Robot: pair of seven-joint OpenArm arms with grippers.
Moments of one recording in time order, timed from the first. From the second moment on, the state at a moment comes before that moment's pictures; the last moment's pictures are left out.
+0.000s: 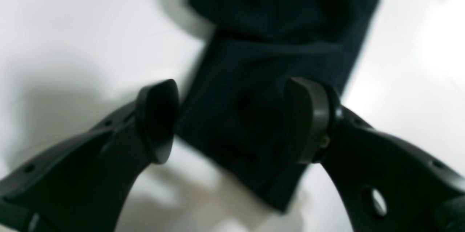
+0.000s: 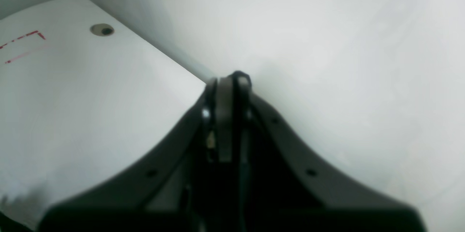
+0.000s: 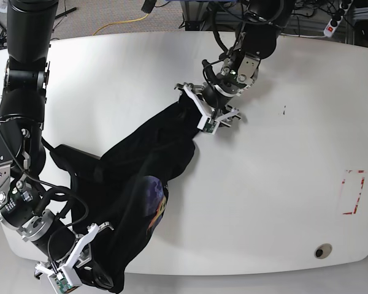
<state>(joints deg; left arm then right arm) 4.1 -2.3 23.1 80.8 -8.9 -9.0 19.4 39.5 28.9 -6.7 98.2 37.3 24.0 -48.1</state>
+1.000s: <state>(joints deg) 1.9 -10.5 12.9 90.7 -9.1 -9.3 24.9 48.4 29.1 -2.9 86.0 37.3 23.6 -48.1</state>
